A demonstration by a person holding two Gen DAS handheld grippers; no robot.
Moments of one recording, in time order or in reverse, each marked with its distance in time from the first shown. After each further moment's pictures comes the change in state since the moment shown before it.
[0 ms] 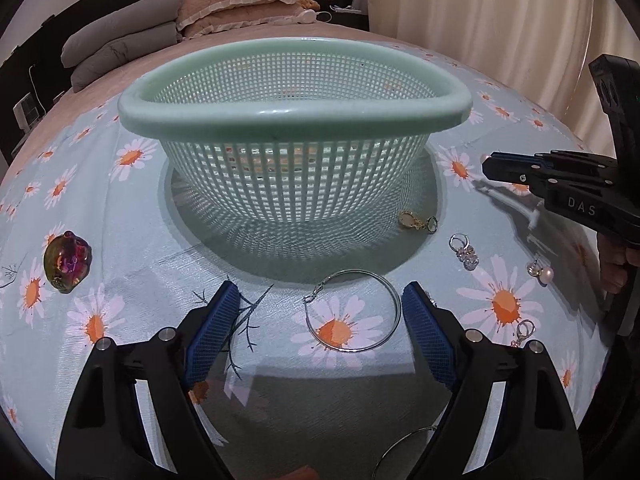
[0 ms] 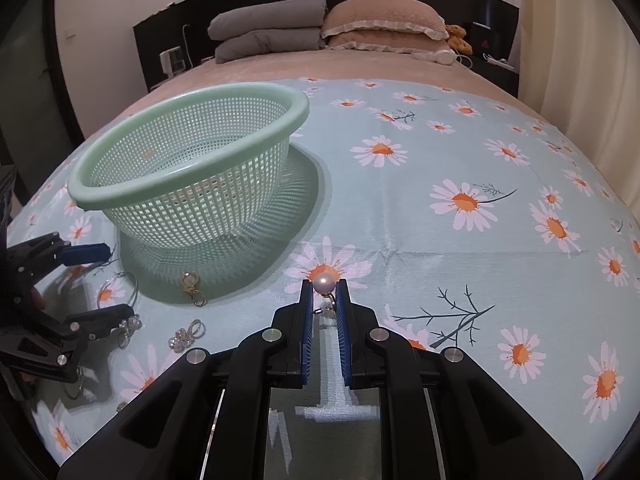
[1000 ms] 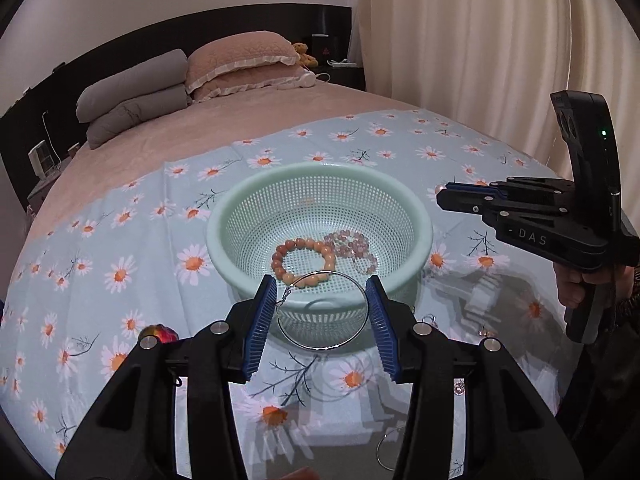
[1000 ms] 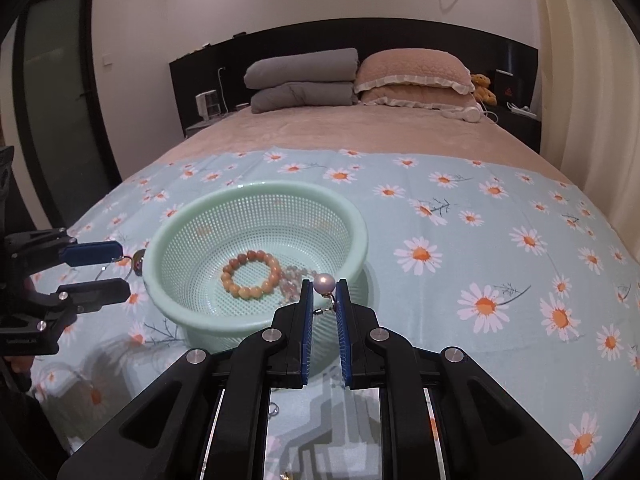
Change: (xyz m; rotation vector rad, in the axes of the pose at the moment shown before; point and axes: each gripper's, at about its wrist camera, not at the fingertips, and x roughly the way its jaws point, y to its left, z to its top) left arm -0.099 0.016 0.058 0.050 -0.184 0.031; right arm -0.046 0.031 0.066 -0.033 -0.185 0.132
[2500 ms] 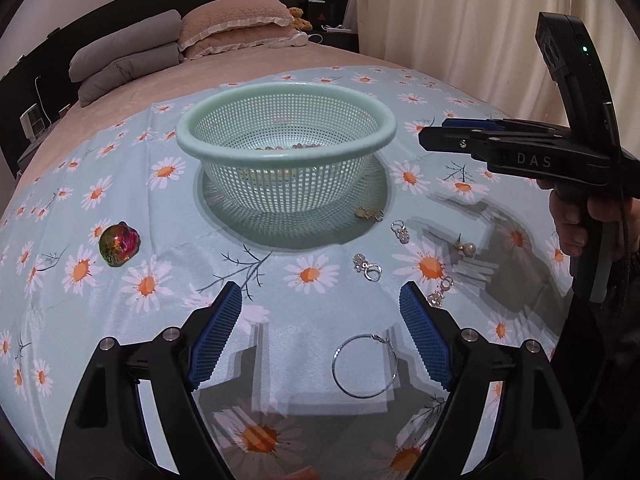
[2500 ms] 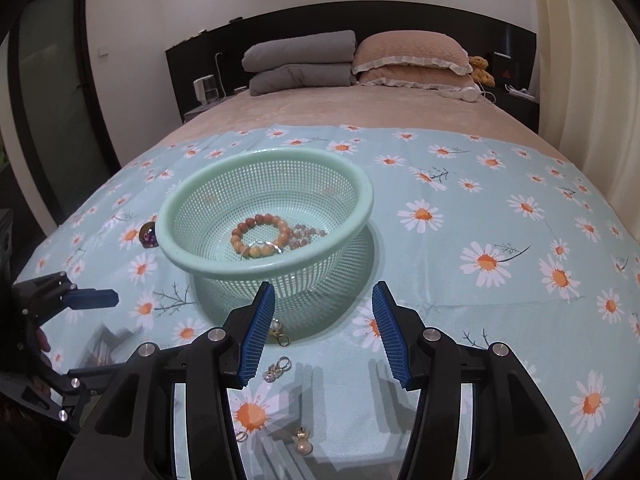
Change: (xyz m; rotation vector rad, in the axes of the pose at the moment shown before) left arm -0.003 -0.033 -0.076 -0.036 0.136 -0.054; right arm -0.013 0.006 -0.042 0.009 0.089 -0.022
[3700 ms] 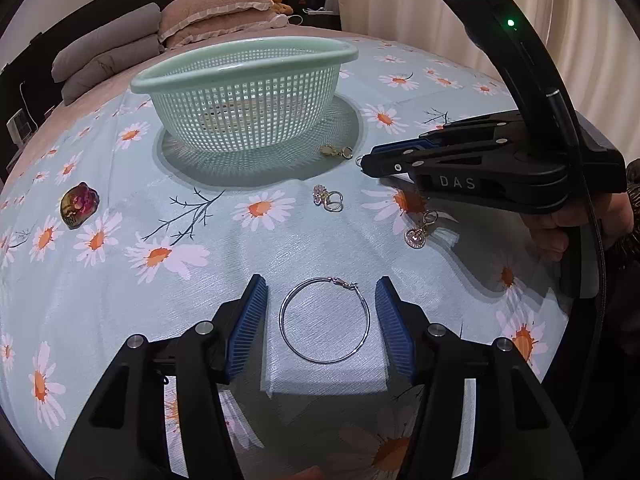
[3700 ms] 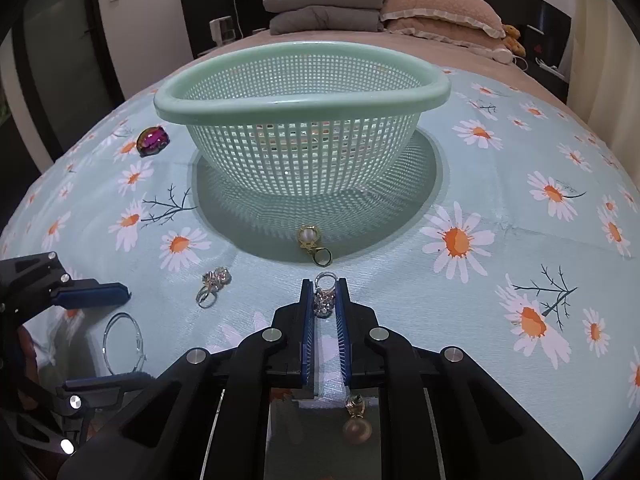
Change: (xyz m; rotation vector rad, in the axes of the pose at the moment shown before) left arm 0.029 -0.025 -0.039 0.057 0.038 -0.007; right arm 0.054 0.031 -0.049 -0.078 0.169 0.012
